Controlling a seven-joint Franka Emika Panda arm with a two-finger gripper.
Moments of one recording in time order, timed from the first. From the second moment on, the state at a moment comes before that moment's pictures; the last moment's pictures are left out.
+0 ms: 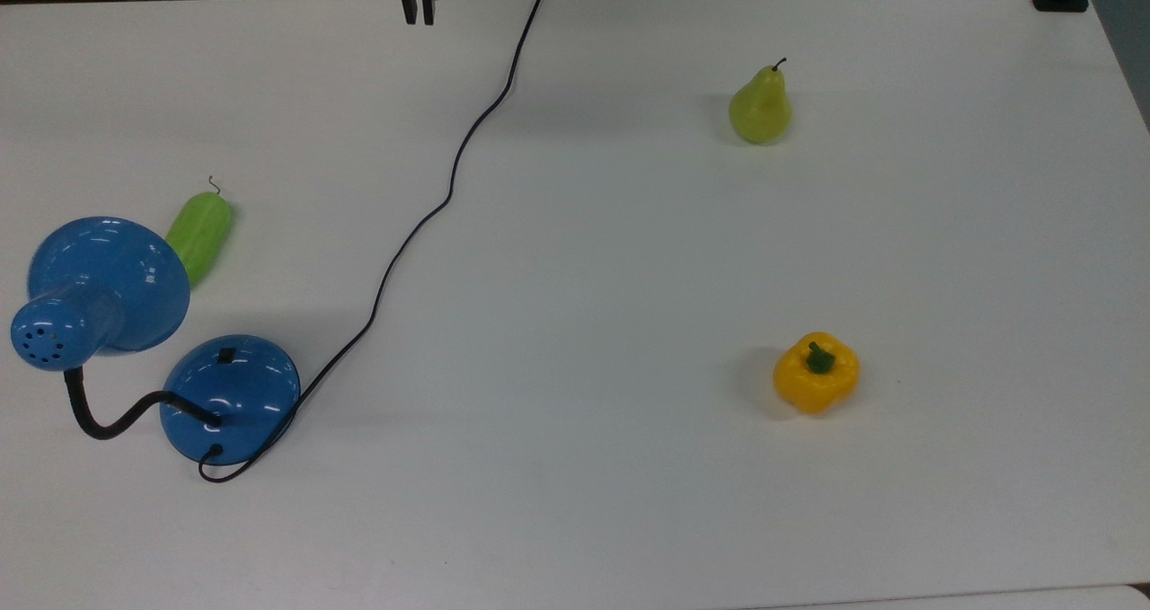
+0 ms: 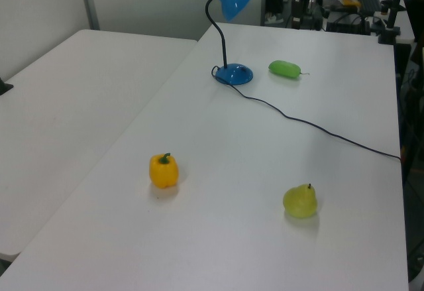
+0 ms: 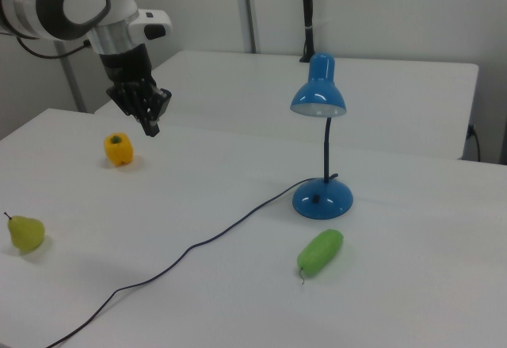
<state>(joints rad) 0.04 -0.02 -0.03 -1.68 -0.01 1.76 -0.03</state>
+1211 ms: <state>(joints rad) 0.02 0.05 -0.13 -1.69 -0.01 1.76 -0.46</state>
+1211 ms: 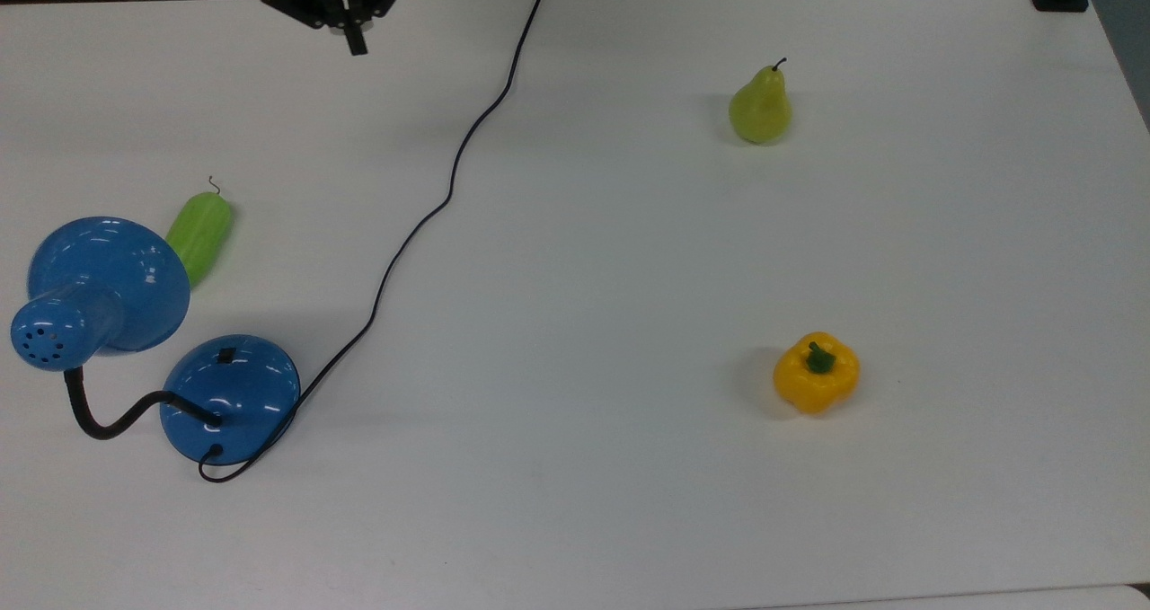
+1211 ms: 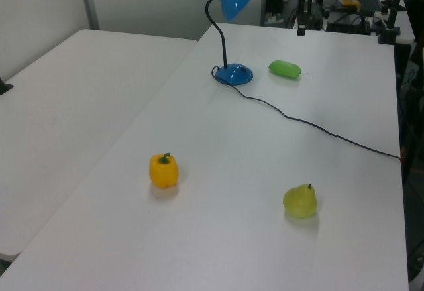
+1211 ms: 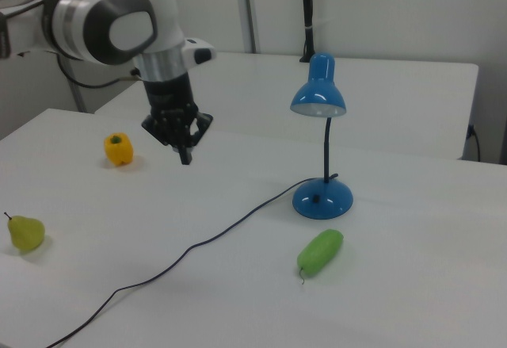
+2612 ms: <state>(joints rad) -0.04 0.52 -0.25 -1.40 0.11 2.10 -0.39</state>
